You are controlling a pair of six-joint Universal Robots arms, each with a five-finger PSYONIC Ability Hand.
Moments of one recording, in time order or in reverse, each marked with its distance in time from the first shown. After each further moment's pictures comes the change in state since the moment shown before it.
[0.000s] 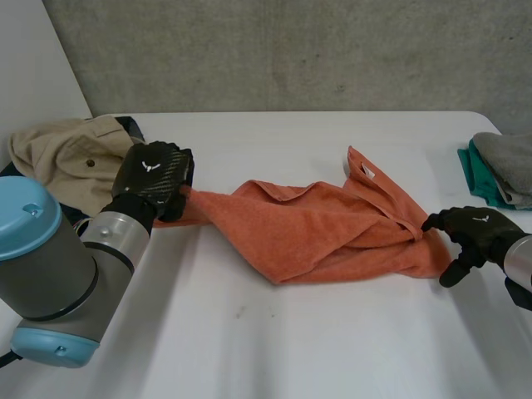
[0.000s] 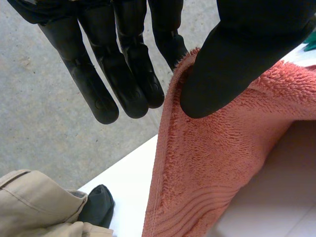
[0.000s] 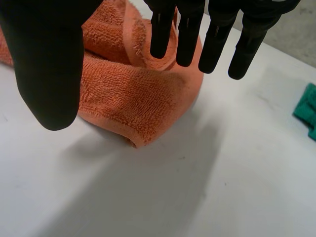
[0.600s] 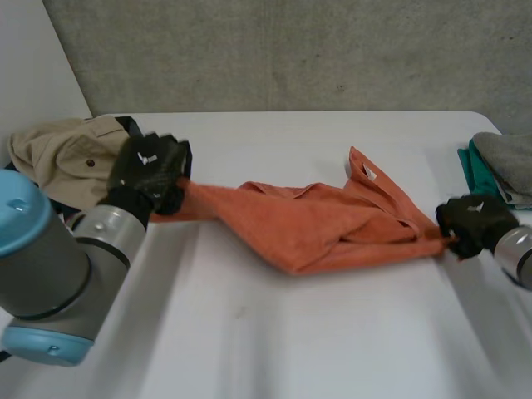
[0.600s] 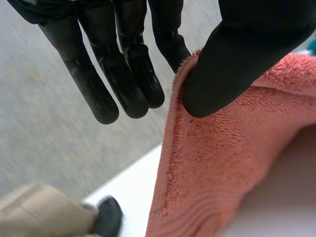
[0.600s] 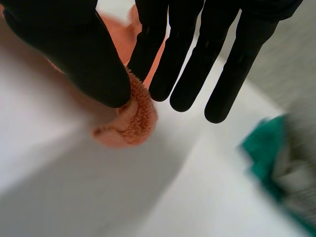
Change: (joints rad) left arm 0.000 0.039 0.007 -0.014 0.000 0.006; right arm 0.009 0.108 -0.058 -0.165 0.016 -0.131; left_hand 0.000 0.000 0.000 0.000 0.000; right_hand 0.675 0.771 0.763 0.765 0.708
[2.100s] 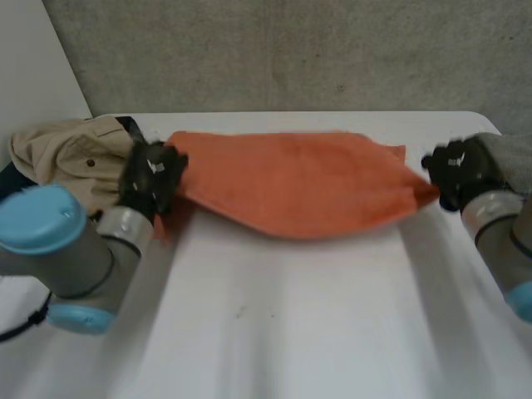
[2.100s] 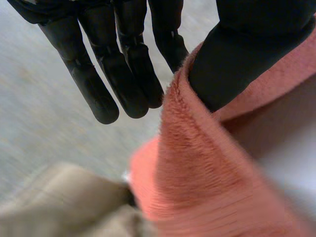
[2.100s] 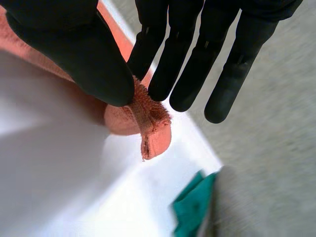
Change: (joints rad) left arm 0.074 -0.267 0.042 0.226 0.055 0.292; right arm 0.236 -0.099 -0.019 -0.188 0.287 -0.106; left_hand 0.000 0.001 0.001 0.000 0.000; right_hand 0.000 0.009 0.008 0.005 0.031
